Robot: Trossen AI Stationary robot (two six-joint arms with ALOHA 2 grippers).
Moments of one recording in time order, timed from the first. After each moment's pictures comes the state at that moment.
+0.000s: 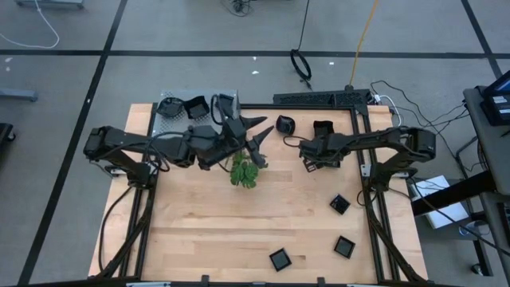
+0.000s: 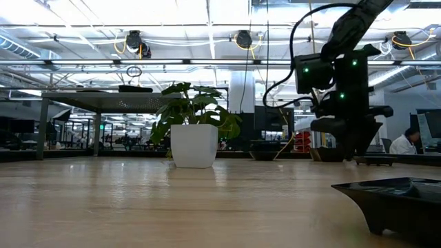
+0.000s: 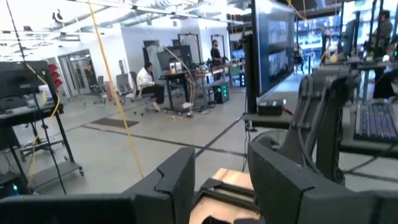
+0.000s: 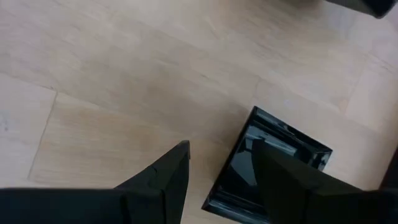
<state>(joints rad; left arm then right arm) -0.11 1.51 1.37 0.29 -0.63 0.18 -0.28 1.52 0.76 -0.88 0.31 0.91</state>
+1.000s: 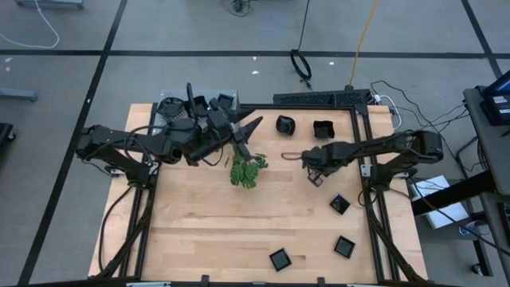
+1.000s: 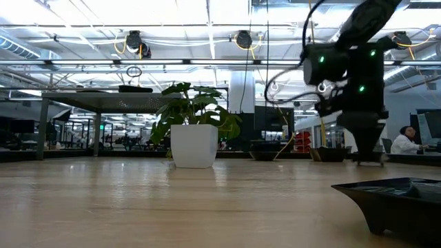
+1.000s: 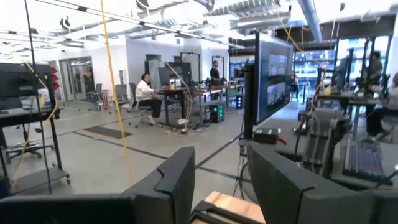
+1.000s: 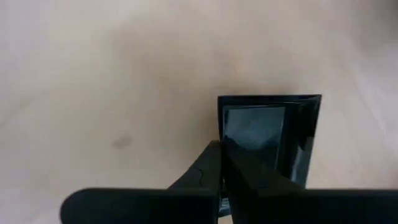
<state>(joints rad) -0.11 1.42 1.37 0.31 -0.63 0.14 -0.13 1.44 0.70 -0.82 0.18 0.59</state>
